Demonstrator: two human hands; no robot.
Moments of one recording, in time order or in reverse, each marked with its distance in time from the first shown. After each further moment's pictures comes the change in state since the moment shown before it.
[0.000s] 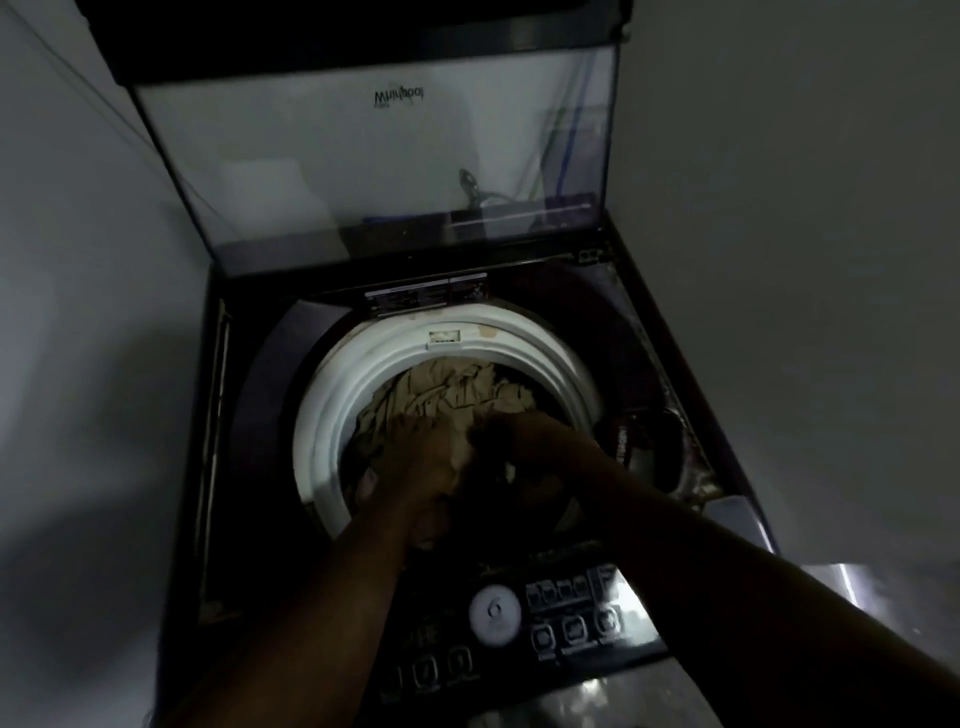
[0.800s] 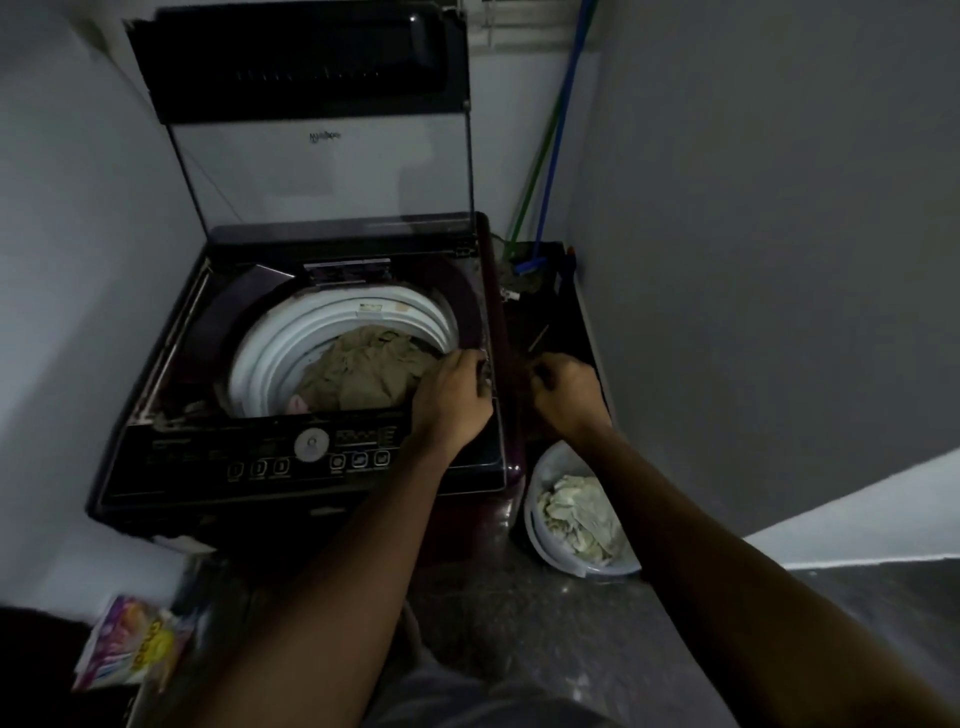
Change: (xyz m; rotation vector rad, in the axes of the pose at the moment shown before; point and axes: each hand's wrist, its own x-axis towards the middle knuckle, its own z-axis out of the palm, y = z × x) left_hand -0.138 0.263 0.039 -0.215 0.570 0.132; right_hand -0.208 0.144 -0.145 -0.016 0.557 -0.317
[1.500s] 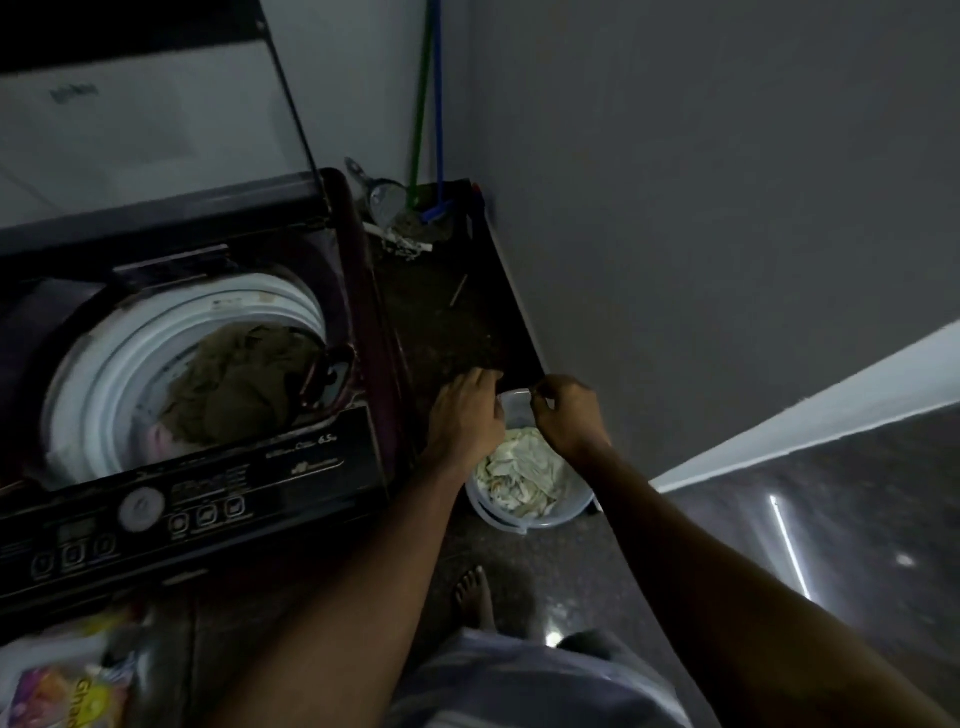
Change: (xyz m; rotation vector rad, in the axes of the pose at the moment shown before) left_hand 0.020 0.081 0.155 0.111 -0.241 0.203; right_hand -0.029 0.154 -0.032 -0.030 0.045 0.283
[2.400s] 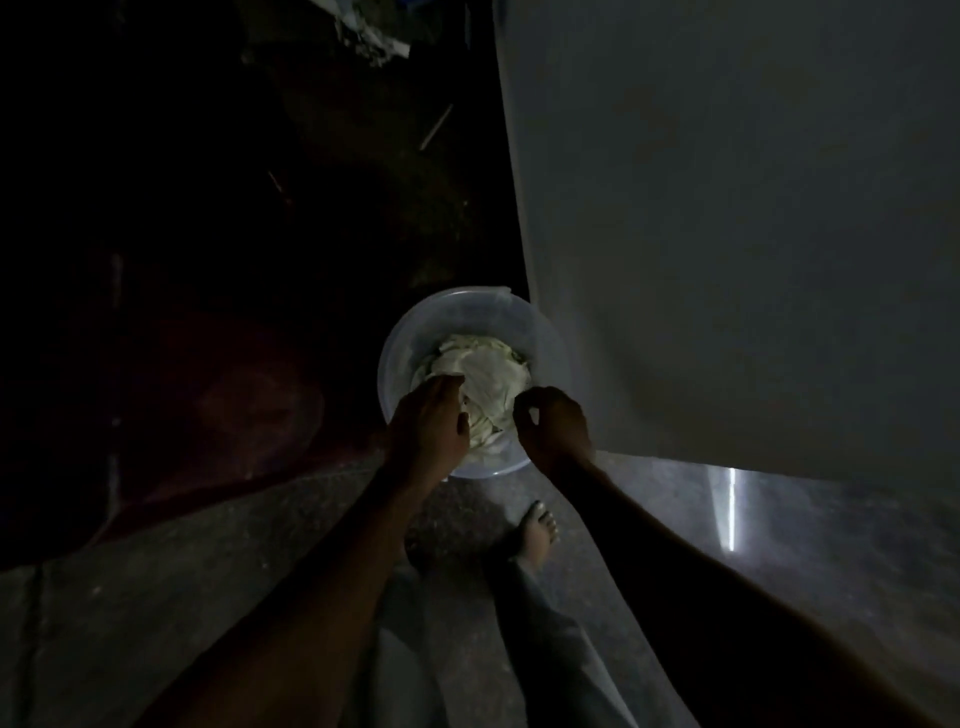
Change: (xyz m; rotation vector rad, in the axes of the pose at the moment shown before) left_hand 0.017 -0.020 0.278 -0.144 -0.141 -0.201; right_hand 0.037 0.249 0.119 -0.141 -0.326 0.143
